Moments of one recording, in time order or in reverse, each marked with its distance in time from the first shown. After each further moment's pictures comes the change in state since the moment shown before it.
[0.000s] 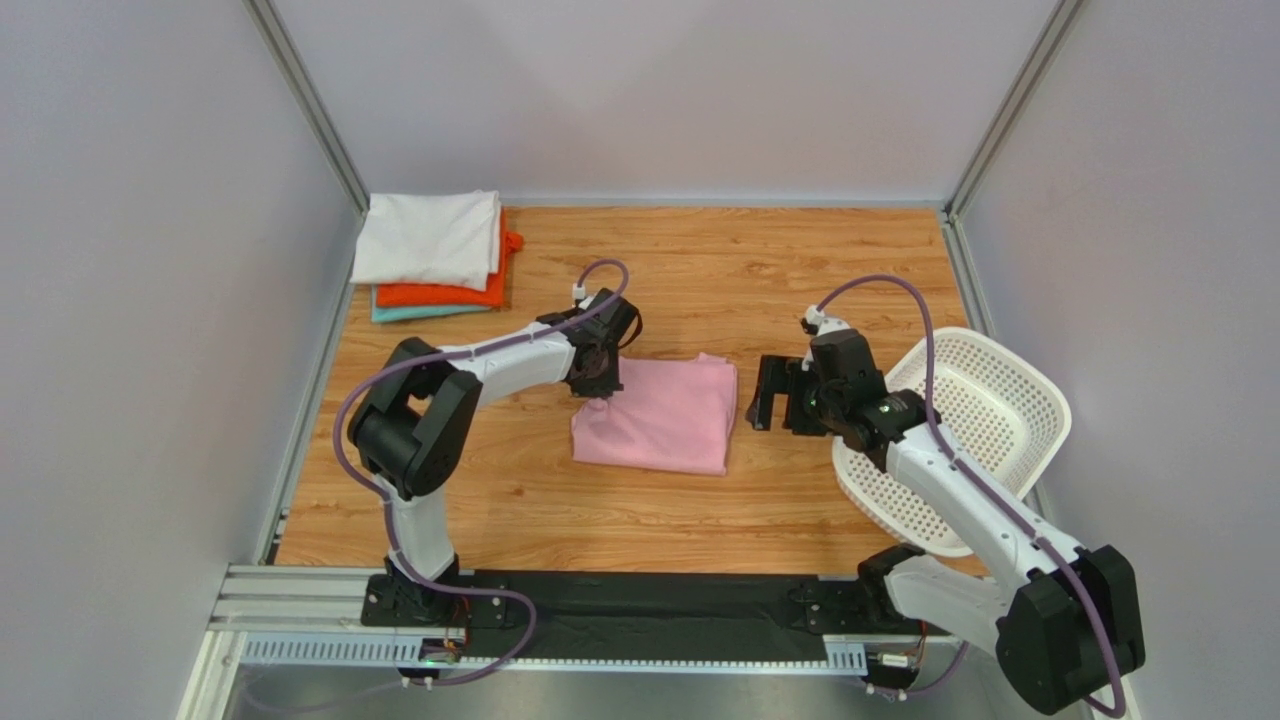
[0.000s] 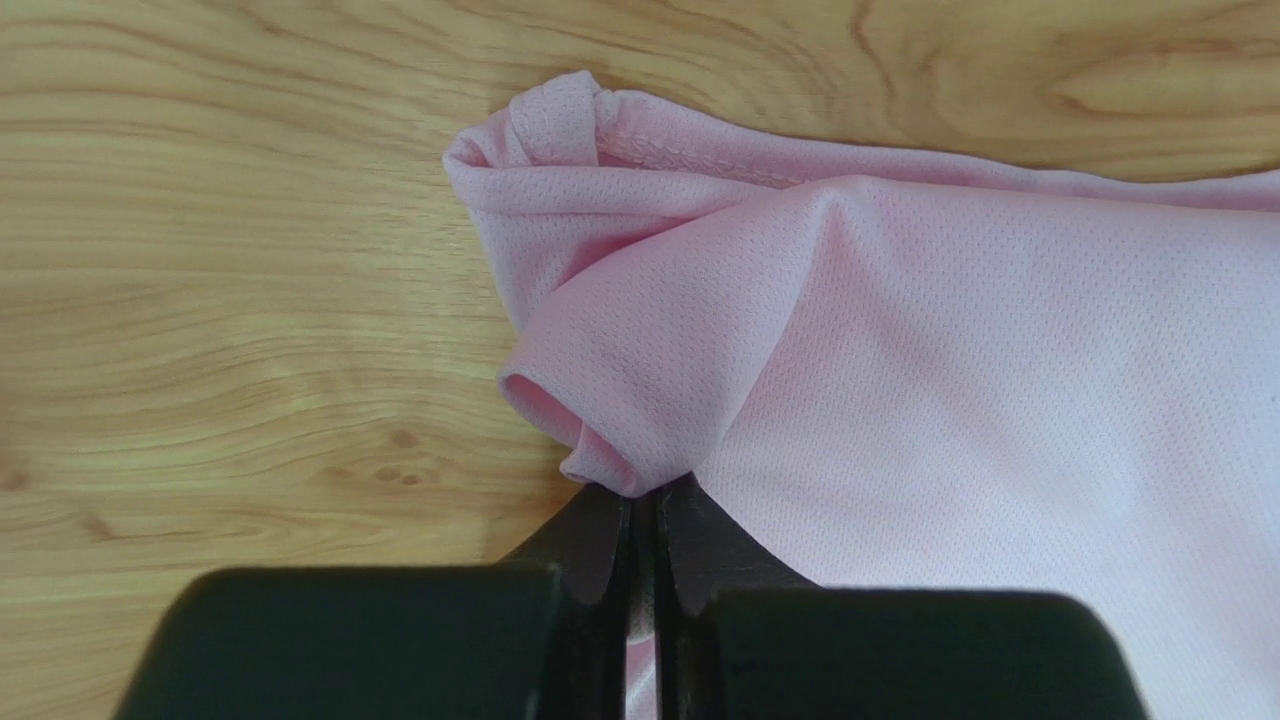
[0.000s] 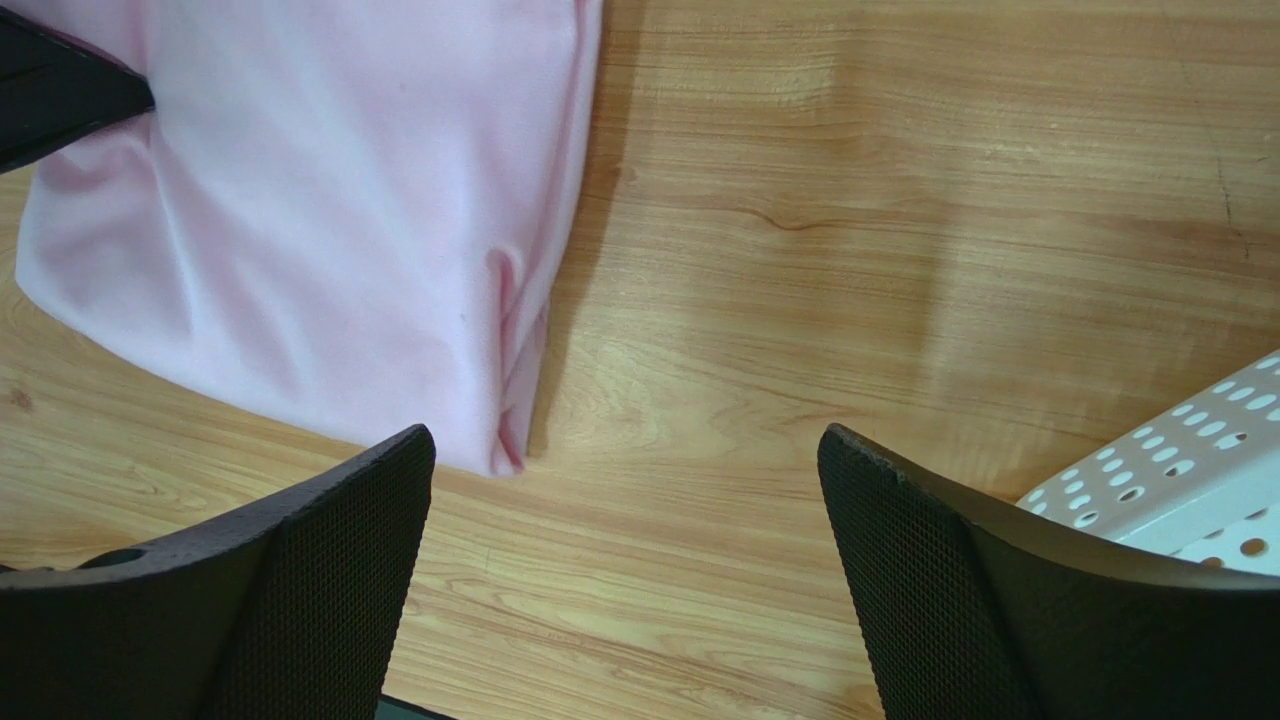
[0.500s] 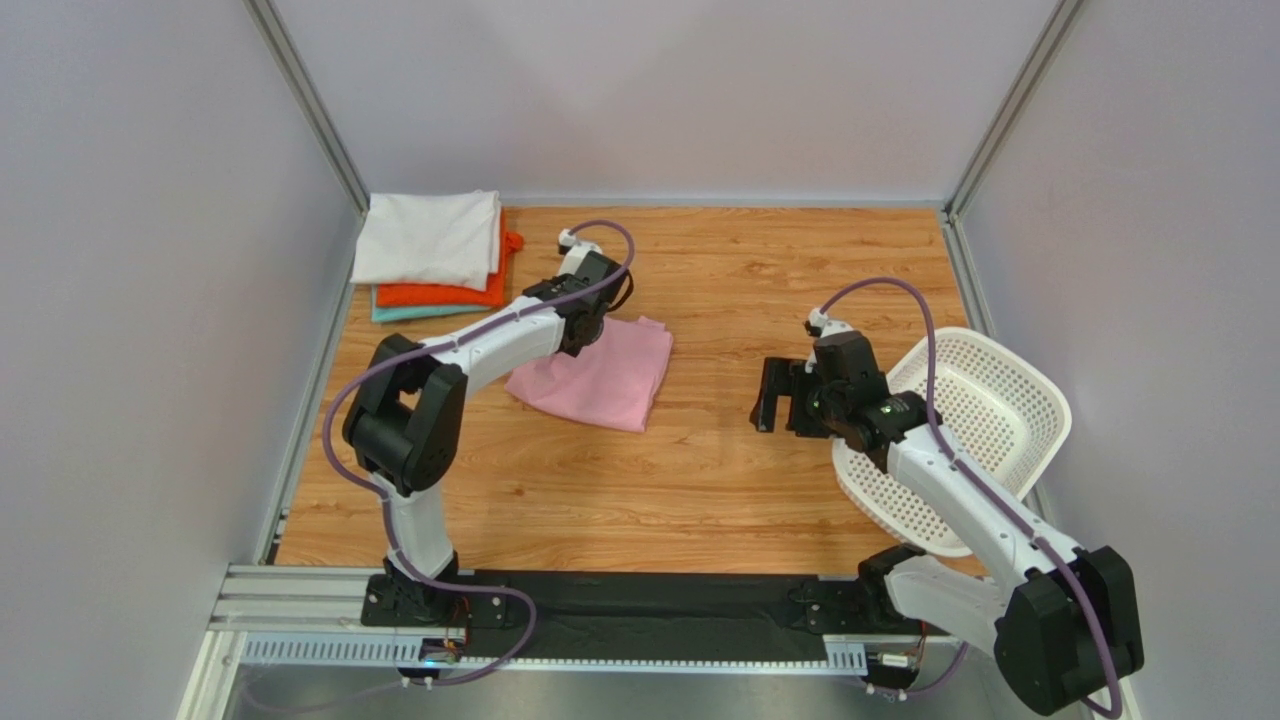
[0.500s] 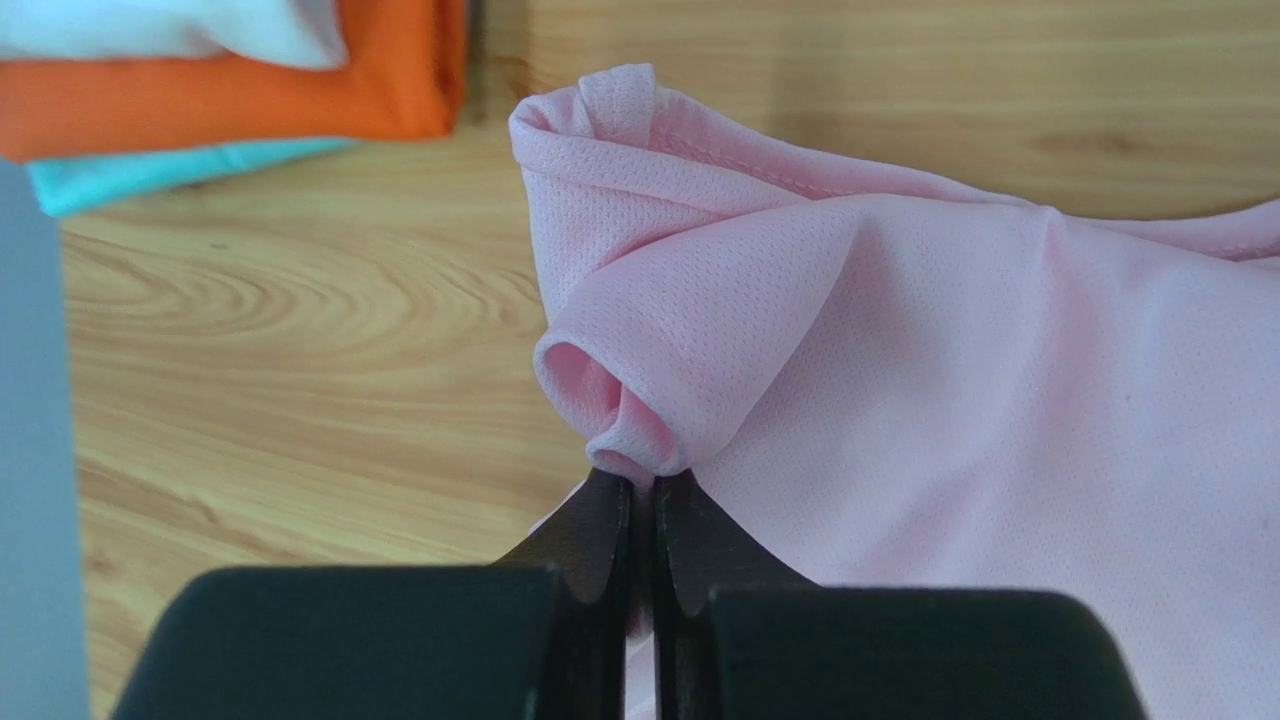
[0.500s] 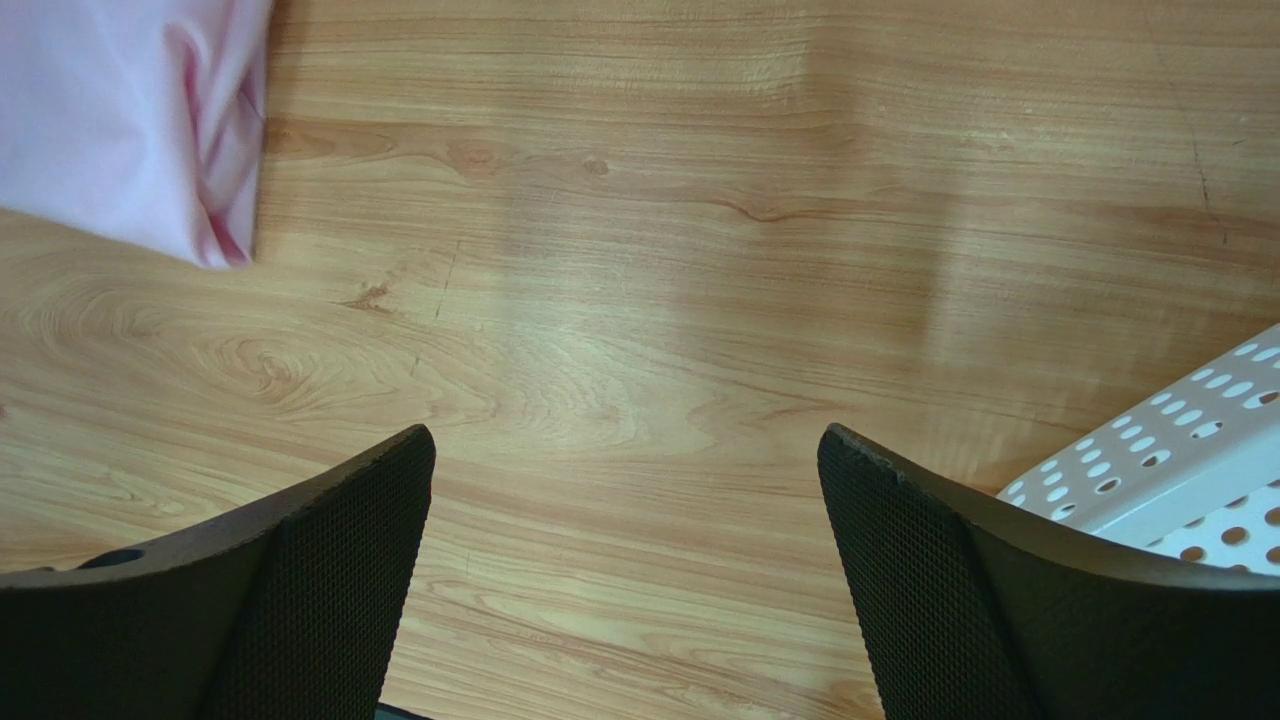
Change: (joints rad) left arm 0.050 0.001 0.156 -0.069 -0.469 0.280; right arm -0.024 -0.001 -0.016 0.001 0.000 -0.011
